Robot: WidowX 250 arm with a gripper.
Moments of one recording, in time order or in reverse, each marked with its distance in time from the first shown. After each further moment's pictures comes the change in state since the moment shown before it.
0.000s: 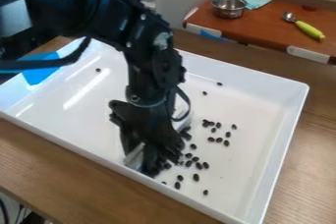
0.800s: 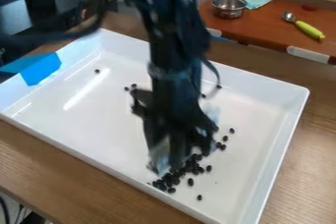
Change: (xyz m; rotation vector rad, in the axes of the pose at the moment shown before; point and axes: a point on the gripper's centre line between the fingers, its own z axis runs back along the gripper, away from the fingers) arm 0.015 -0.009 0.037 -0.096 0.011 0.045
